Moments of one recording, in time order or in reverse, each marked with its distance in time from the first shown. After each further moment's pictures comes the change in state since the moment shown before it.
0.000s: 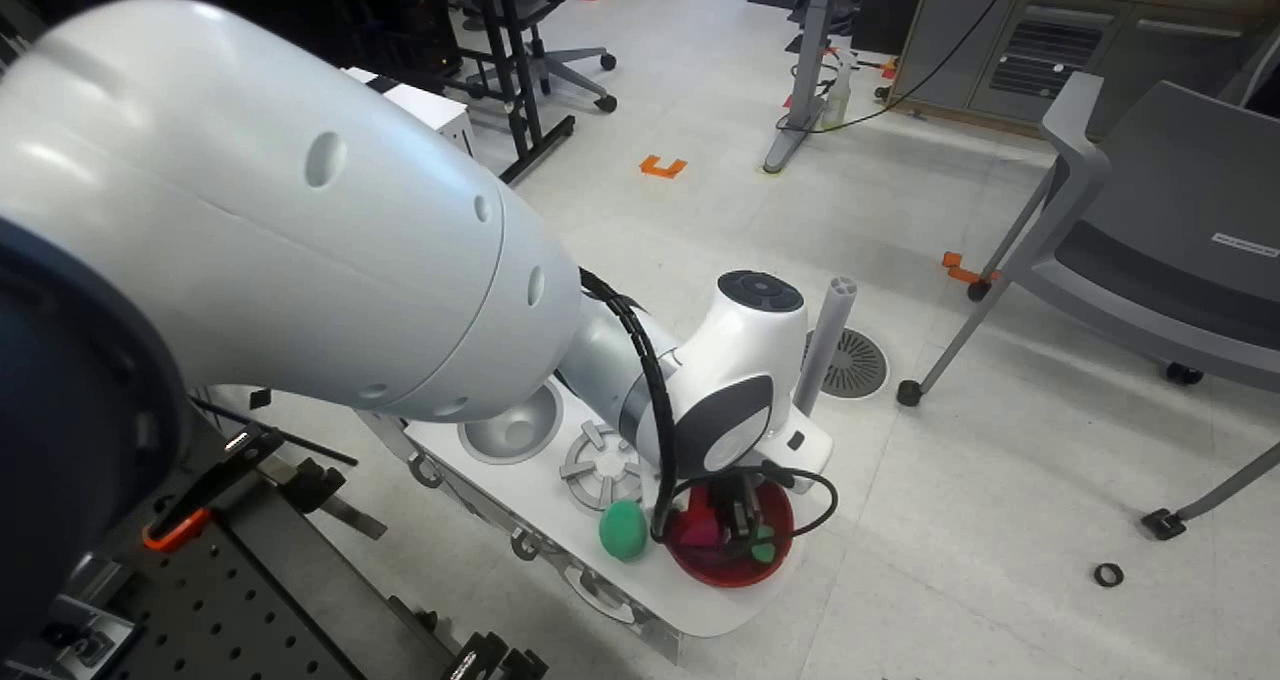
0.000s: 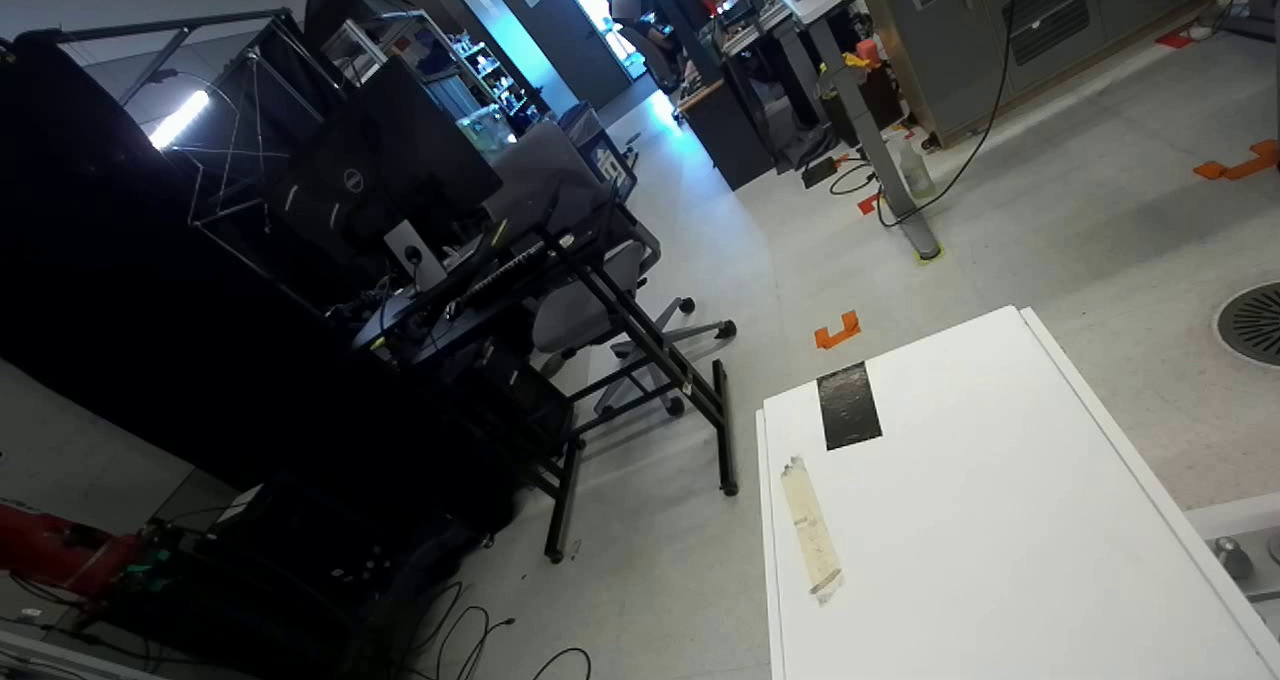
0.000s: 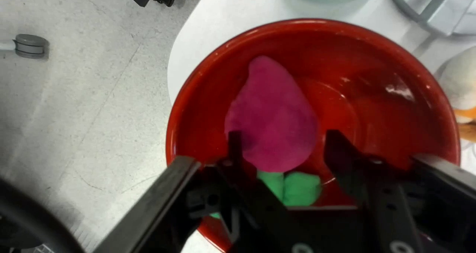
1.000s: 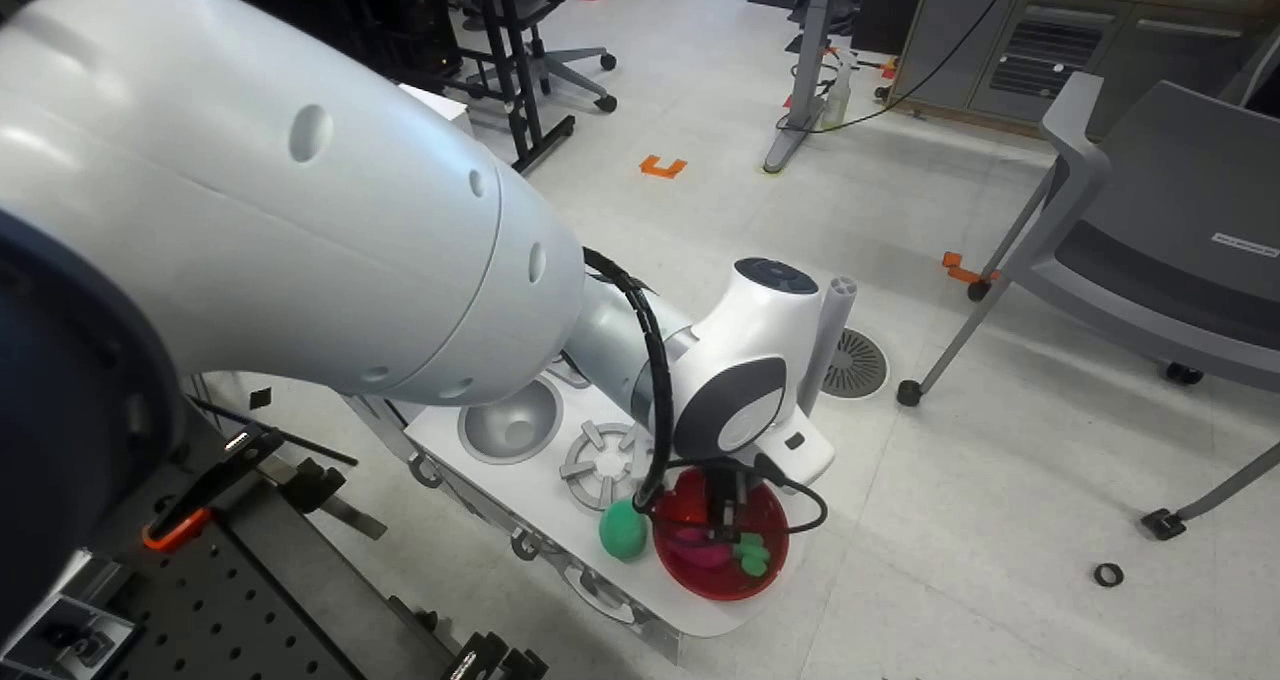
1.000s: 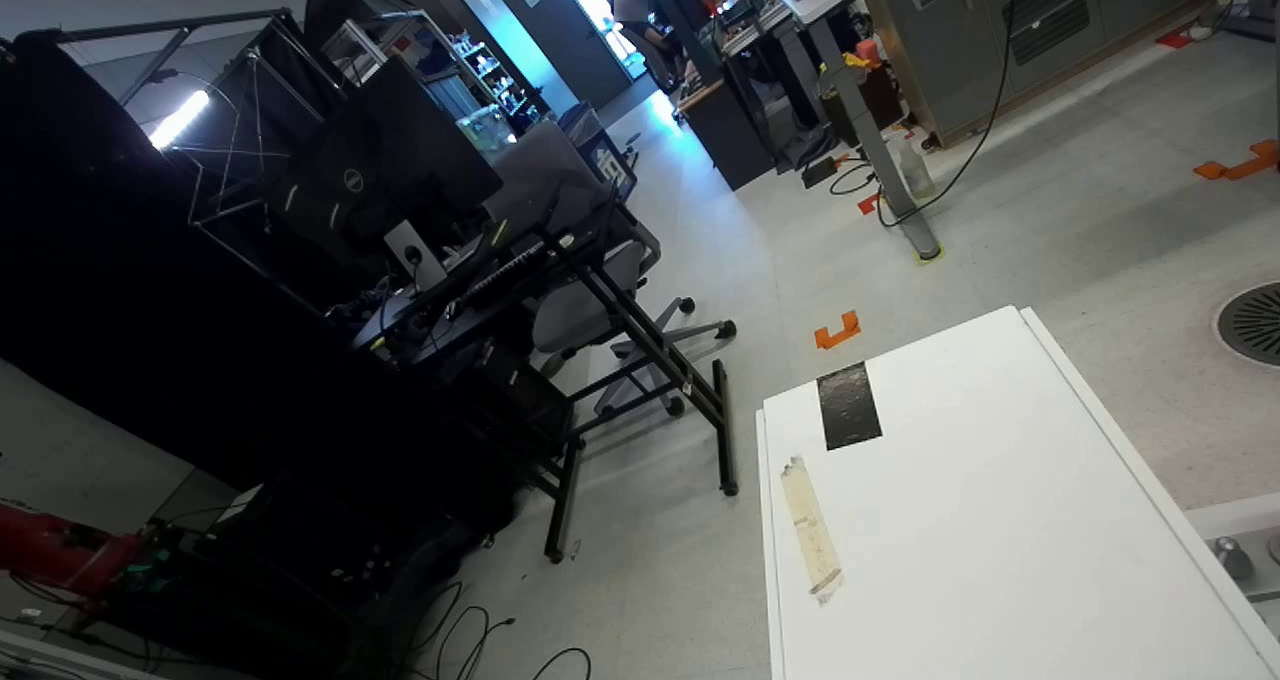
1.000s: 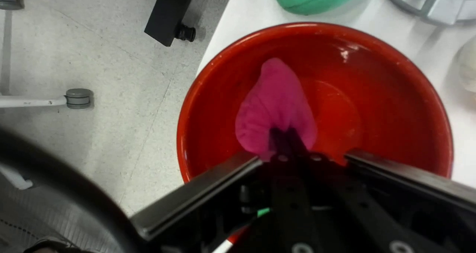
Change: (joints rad) arm 0.002 -0.002 -0.012 0.044 -0.002 -0.149 0.190
